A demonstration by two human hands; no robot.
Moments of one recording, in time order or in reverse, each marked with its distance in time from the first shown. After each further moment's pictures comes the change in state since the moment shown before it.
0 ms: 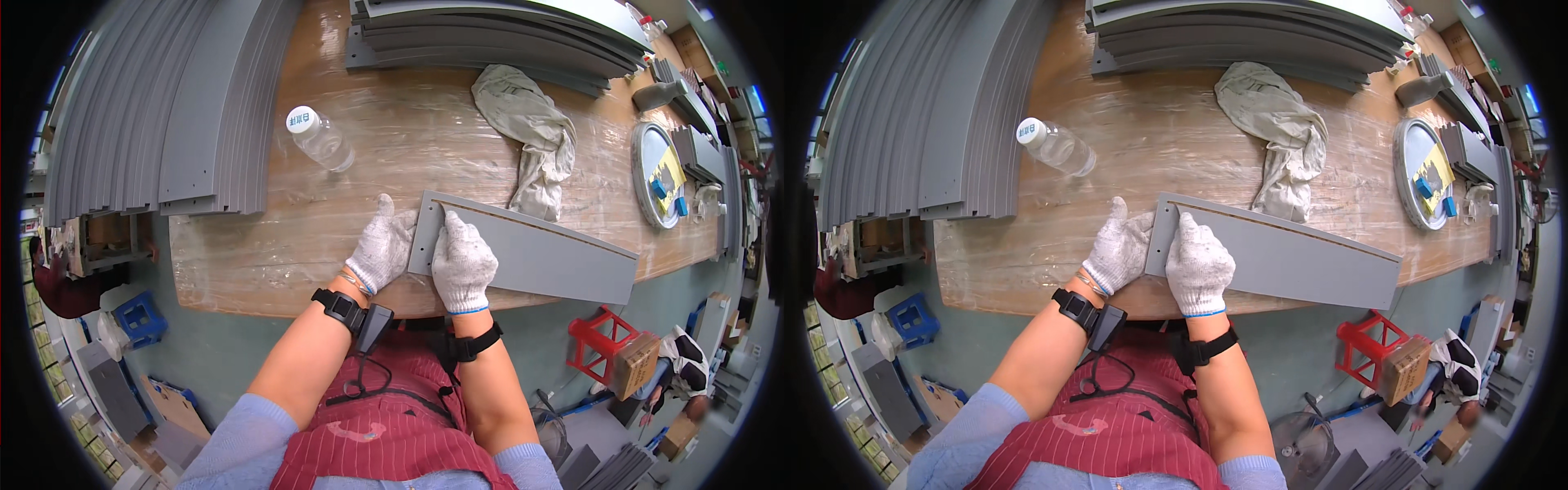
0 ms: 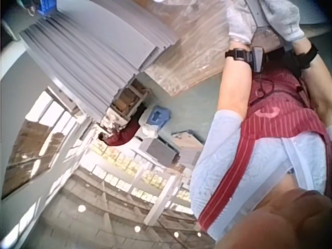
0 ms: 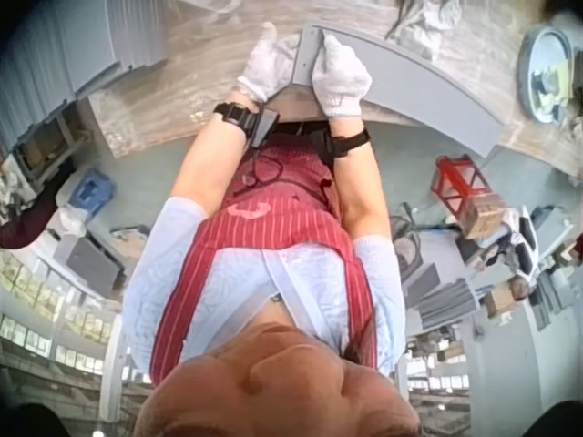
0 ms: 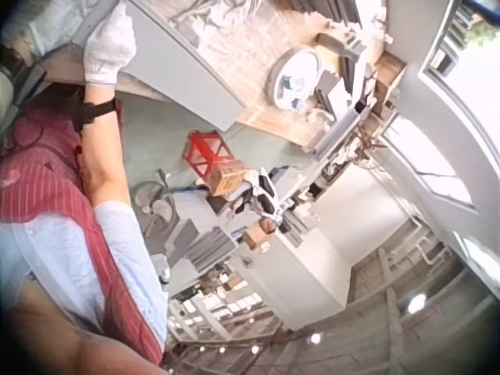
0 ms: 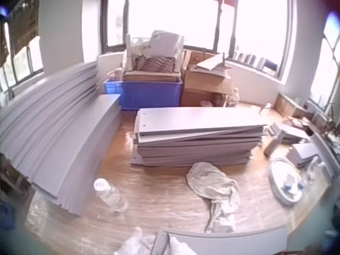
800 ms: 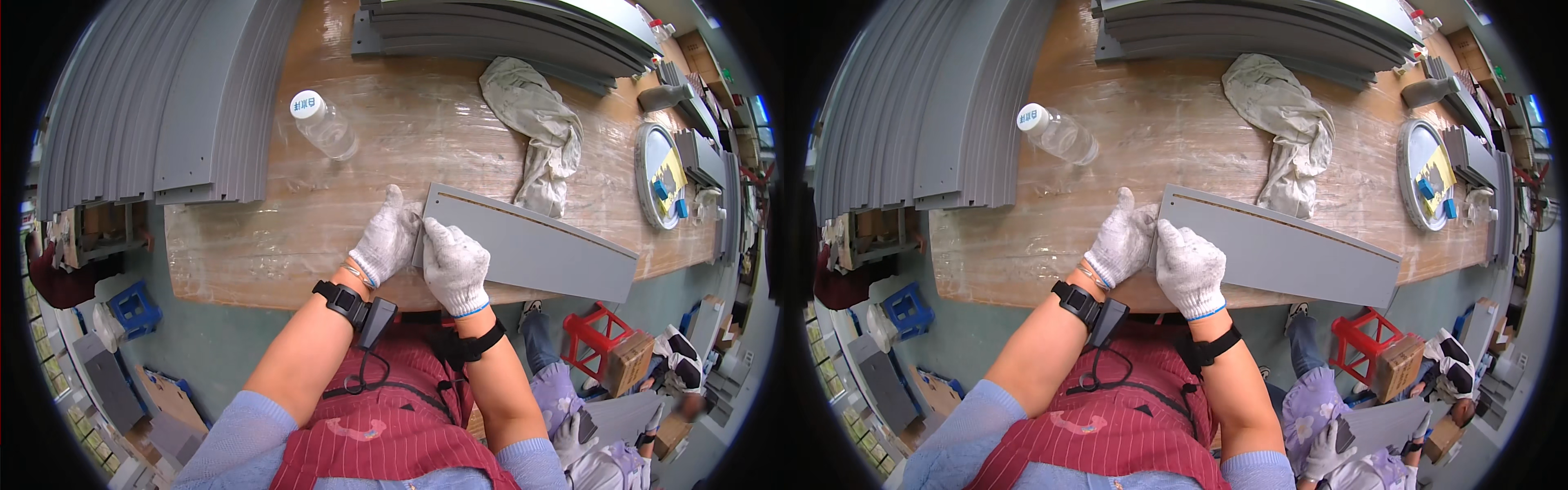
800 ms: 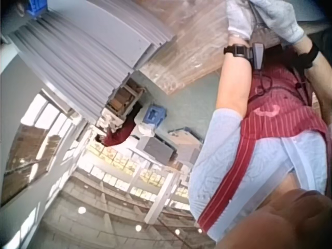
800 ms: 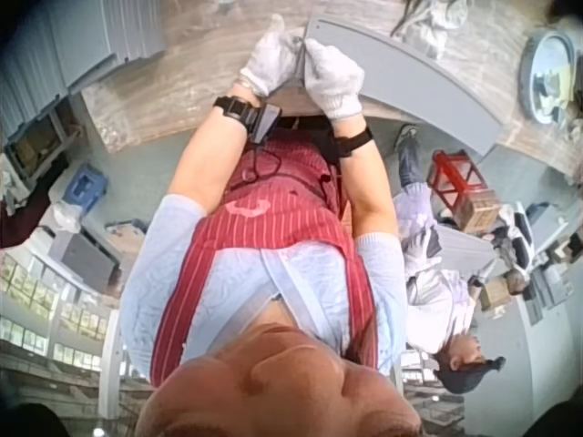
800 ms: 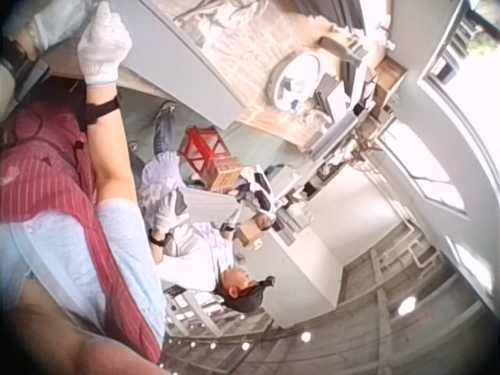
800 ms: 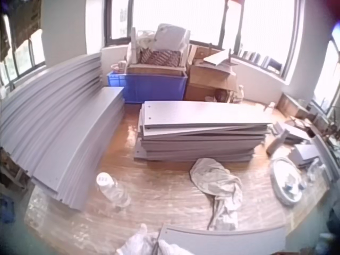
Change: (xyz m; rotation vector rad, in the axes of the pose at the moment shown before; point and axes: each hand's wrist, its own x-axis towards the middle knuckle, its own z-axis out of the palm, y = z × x) left_hand 0.004 -0.003 -0.011 -0.053 -0.068 -0.014; right_hand -0.002 -0.001 0.000 0.130 -0.032 -0.173
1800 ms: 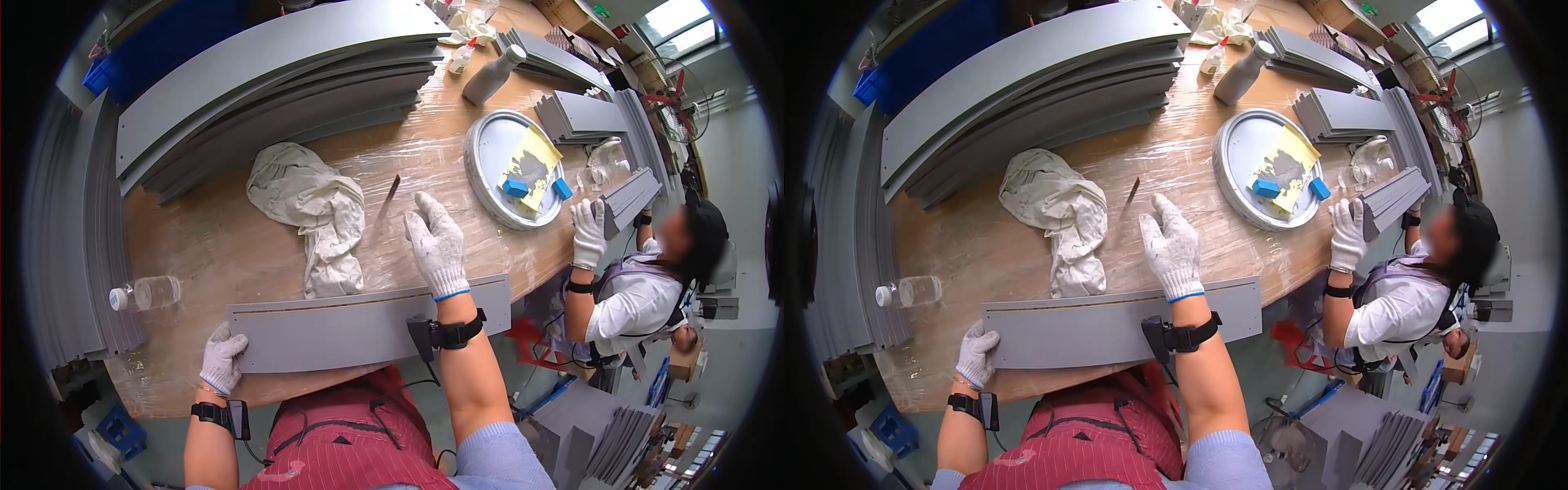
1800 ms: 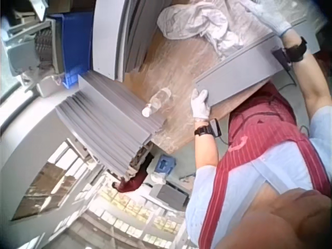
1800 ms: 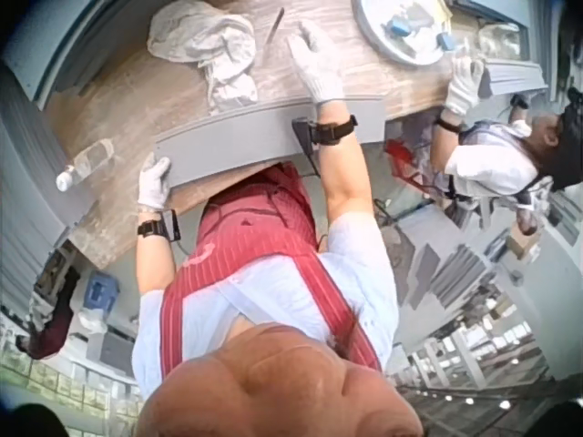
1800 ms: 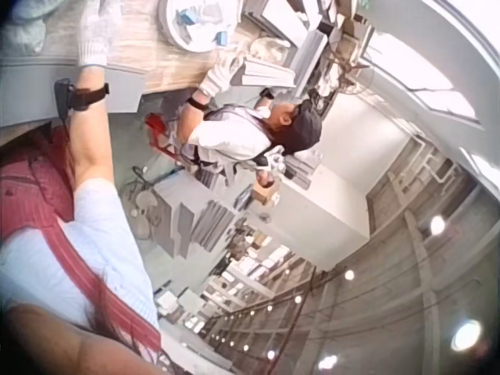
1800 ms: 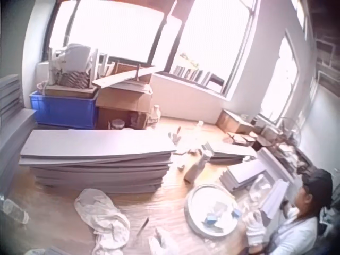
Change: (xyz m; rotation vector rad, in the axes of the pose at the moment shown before) left_hand 0.005 -0.012 0.048 0.677 0.605 0.136; right_hand 0.088 0.261 -0.162 0.415 0.157 0.674
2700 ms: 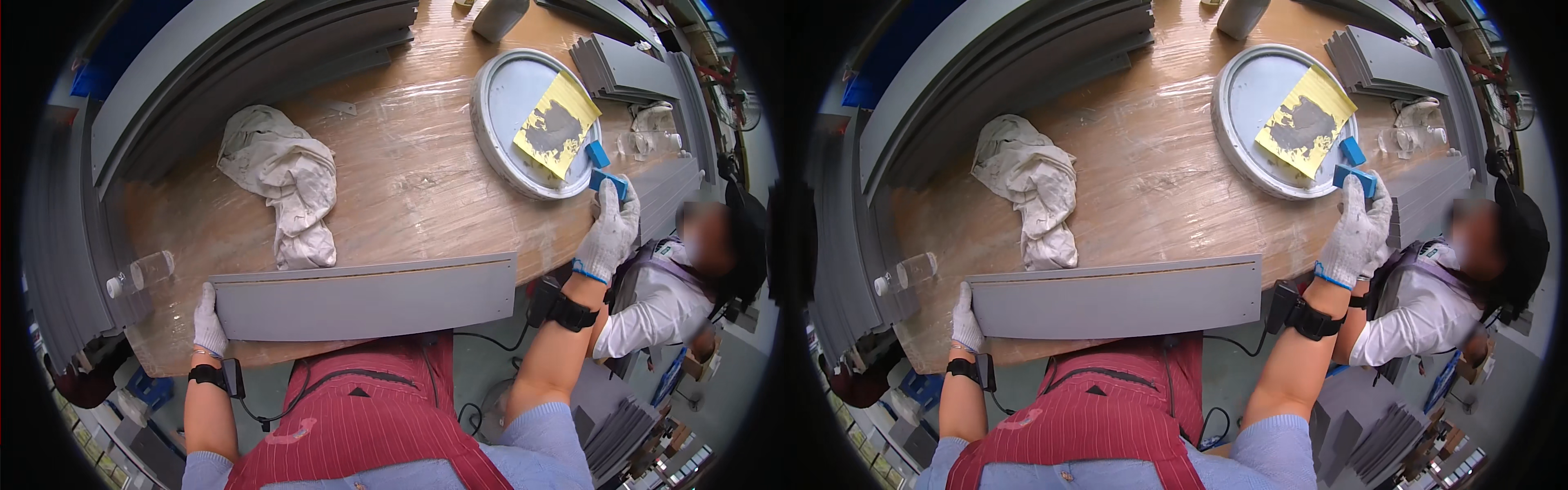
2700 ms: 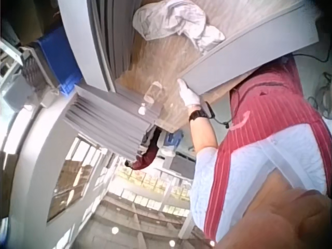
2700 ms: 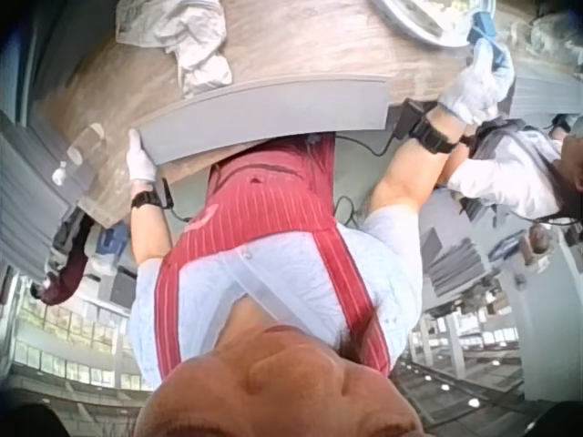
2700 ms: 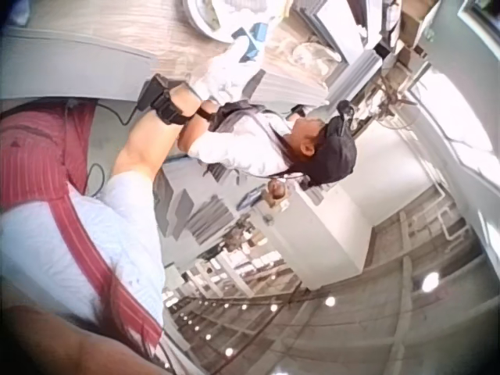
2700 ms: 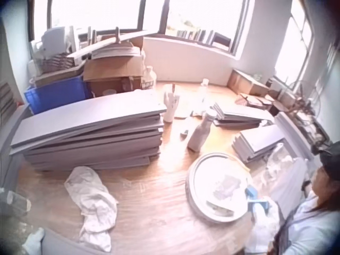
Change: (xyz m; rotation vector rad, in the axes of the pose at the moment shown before) left_hand 0.009 -0.006 0.011 0.120 0.464 -0.074; right_hand 0.072 0.068 -0.242 0.120 0.549 0.072
